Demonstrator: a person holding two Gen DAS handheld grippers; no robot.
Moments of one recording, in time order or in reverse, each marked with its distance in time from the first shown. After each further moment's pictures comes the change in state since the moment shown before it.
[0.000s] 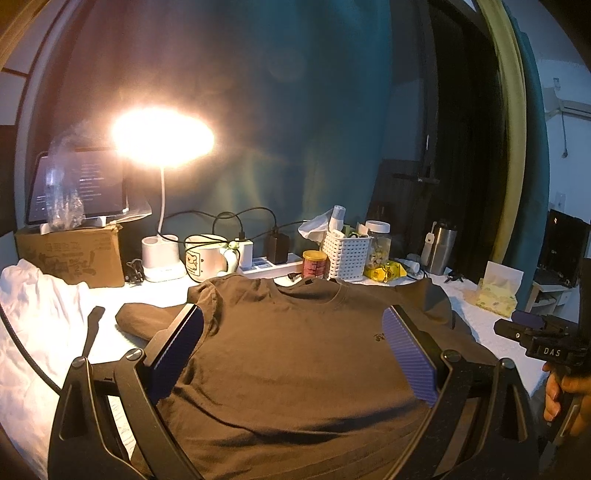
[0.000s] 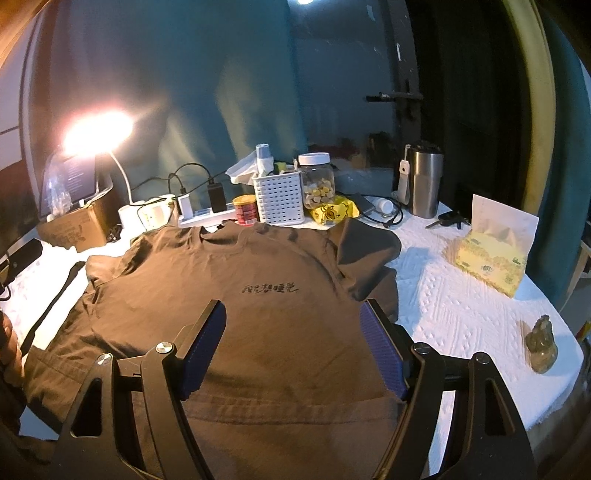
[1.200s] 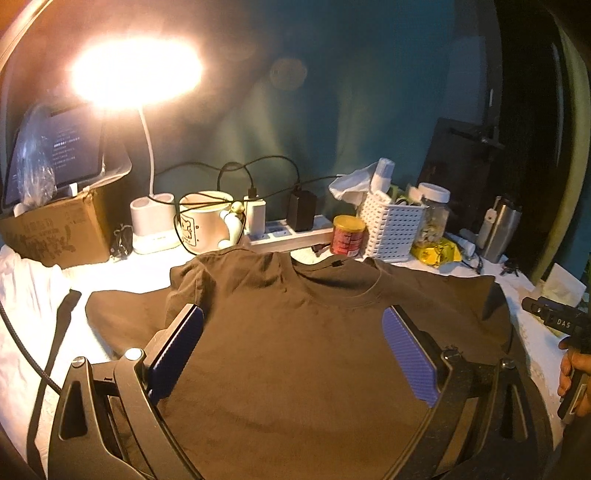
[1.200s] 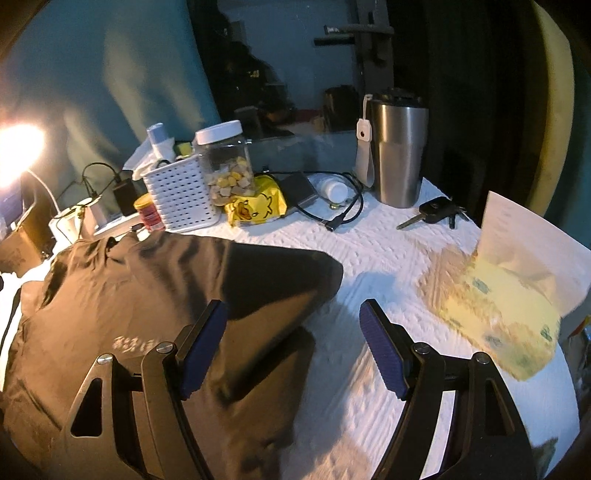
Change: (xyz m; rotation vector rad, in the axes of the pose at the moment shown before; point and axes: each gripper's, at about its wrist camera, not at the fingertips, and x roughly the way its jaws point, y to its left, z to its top) left arm 0.131 -0.012 0.020 -0.058 0.224 0.170; right arm 0.150 -0.124 0.058 0.054 0.154 -0.048
